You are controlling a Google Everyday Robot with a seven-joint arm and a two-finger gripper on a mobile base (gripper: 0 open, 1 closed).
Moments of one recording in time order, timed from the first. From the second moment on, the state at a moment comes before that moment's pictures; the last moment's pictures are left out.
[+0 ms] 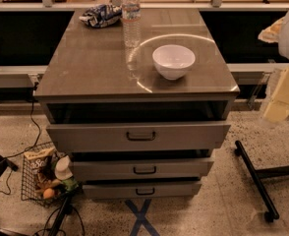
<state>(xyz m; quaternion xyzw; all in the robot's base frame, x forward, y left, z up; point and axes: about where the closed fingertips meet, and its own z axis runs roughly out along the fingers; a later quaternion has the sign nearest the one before) 0.438 -0.214 0.985 -0.60 0.78 -0.05 0.17</state>
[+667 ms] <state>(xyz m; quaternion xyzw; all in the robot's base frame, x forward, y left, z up) 0.462 -0.209 0.986 -0.58 0.78 -0.04 0.21</state>
